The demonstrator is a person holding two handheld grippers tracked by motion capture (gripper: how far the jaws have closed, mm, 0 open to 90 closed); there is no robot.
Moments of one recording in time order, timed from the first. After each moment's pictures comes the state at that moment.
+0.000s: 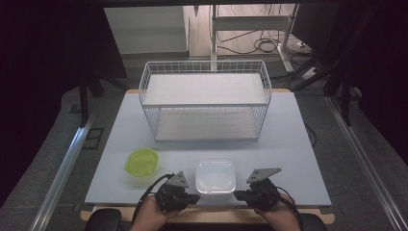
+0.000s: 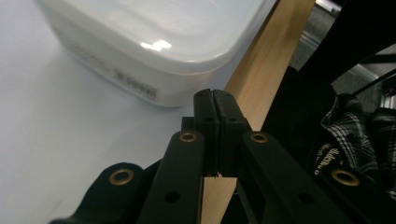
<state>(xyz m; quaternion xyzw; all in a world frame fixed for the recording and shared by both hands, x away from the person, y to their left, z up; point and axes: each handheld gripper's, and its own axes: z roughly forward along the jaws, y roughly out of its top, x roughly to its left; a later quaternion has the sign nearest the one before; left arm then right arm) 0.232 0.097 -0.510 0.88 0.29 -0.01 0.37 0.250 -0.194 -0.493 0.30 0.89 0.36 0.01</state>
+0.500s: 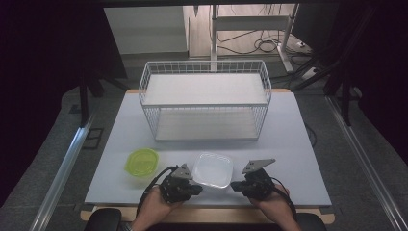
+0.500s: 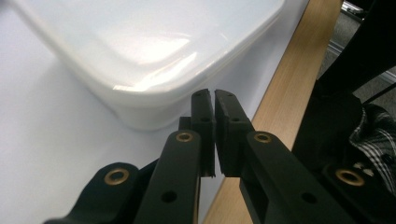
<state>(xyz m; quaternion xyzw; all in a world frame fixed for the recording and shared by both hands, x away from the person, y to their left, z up) 0.251 0.101 -0.505 0.88 0.29 0.01 0.38 0.274 -0.185 -0.492 0.30 0.89 0.35 0.03</state>
